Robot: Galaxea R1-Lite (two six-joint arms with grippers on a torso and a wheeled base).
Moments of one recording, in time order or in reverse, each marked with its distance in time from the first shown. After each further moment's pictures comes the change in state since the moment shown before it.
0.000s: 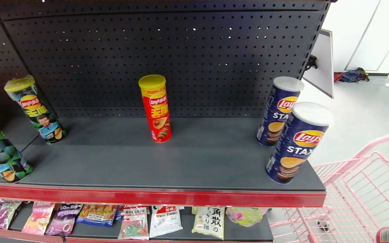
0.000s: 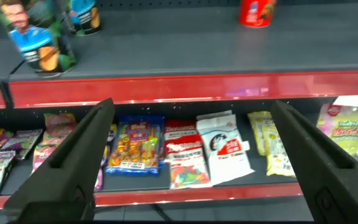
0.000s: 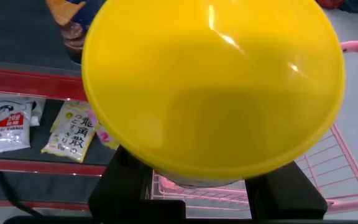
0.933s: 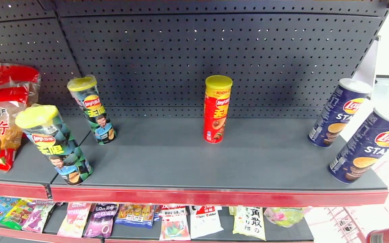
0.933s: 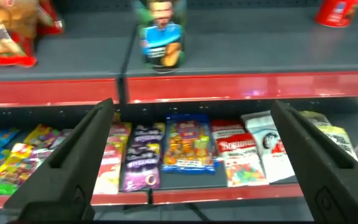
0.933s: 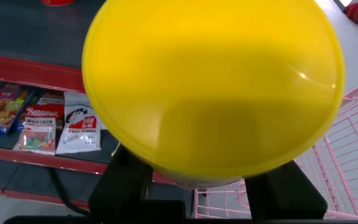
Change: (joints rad) left arm 0.000 0.000 0.000 -0.001 0.000 0.000; right arm 0.006 -0.063 0.037 0.001 0.088 0.000
